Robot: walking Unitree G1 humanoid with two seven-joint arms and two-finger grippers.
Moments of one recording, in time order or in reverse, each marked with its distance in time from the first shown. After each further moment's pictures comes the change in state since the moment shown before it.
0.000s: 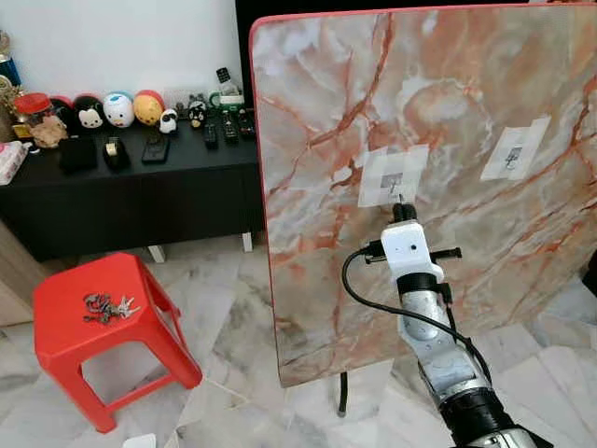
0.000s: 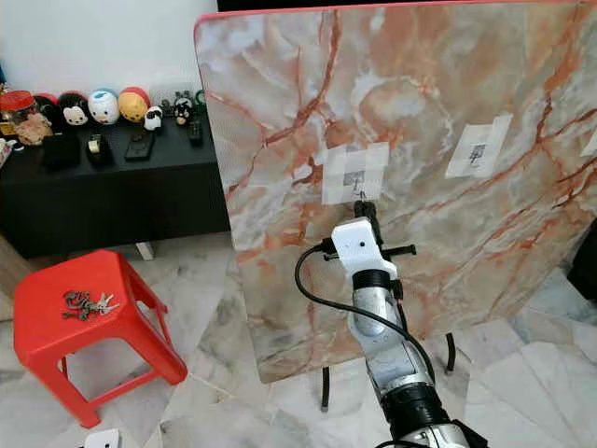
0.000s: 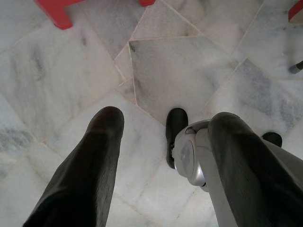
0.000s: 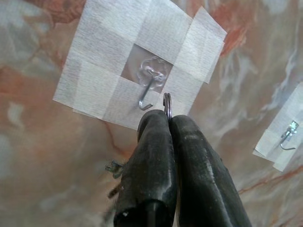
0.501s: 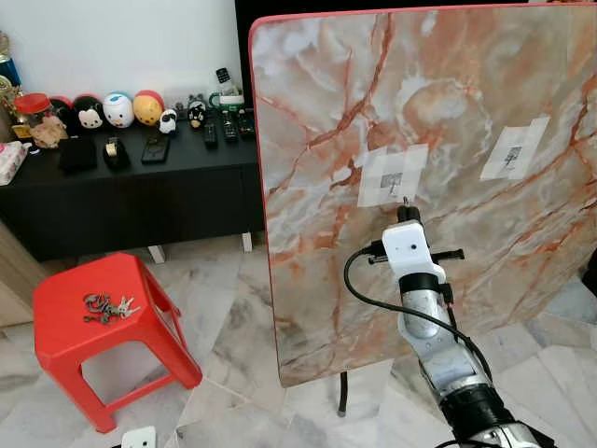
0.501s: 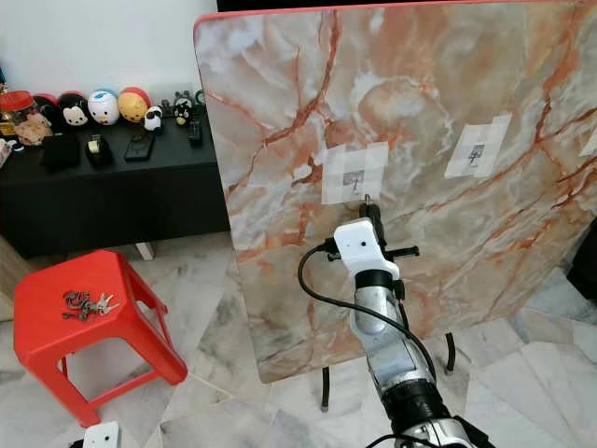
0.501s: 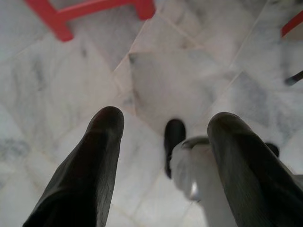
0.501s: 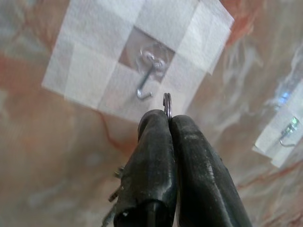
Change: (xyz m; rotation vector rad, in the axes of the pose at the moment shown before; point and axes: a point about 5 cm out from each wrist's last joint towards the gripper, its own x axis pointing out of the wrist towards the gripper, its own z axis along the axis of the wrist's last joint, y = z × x) left arm 0.005 -0.010 0.018 -0.004 -0.044 -0.008; right arm 0.008 0.000 -0.004 -0.036 0.032 -0.011
